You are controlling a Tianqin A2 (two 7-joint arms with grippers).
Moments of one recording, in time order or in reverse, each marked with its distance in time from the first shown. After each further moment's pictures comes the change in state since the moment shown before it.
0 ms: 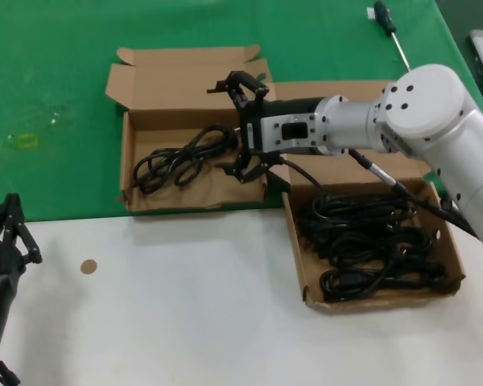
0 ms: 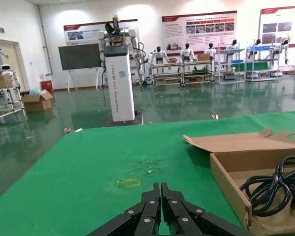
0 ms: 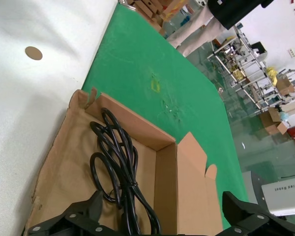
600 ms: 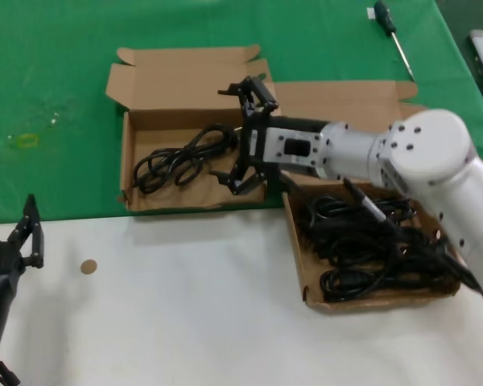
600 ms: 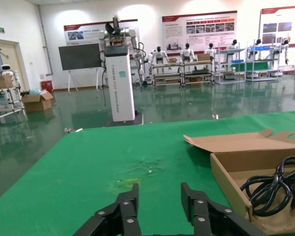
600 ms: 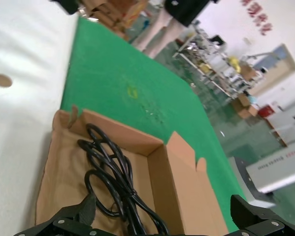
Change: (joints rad) left arm 0.000 0.000 0.000 0.000 0.000 0.000 0.000; right arm -0.146 0.009 0.069 0.115 0.054 0.104 0.079
